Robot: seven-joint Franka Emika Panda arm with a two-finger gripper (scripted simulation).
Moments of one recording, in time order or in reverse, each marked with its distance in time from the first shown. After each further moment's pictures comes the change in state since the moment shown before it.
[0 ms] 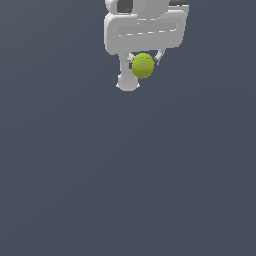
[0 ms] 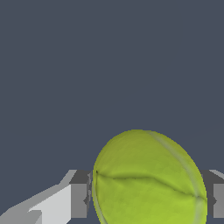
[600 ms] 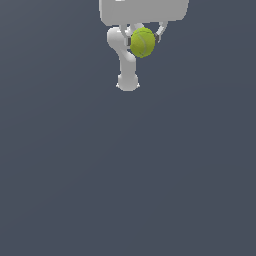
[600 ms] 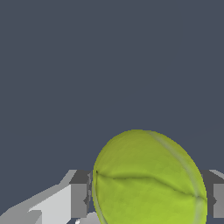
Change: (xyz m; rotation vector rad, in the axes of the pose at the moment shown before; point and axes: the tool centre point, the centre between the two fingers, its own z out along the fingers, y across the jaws) arm -0.016 0.000 -0.054 0.000 0.000 0.001
